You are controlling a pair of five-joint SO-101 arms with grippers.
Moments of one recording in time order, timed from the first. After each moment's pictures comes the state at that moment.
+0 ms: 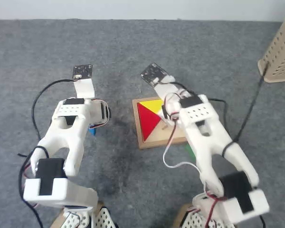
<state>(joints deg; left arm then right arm) -7.9 2.1 39.7 45.7 10.0 -22.0 -7.2 33.2 47.3 27.0</state>
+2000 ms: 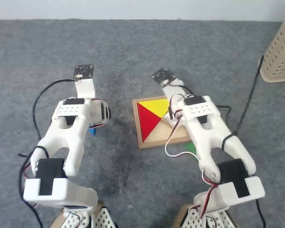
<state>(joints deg) -7.9 2.1 39.7 45.7 8.0 -17.2 1.3 31.8 46.4 21.2</state>
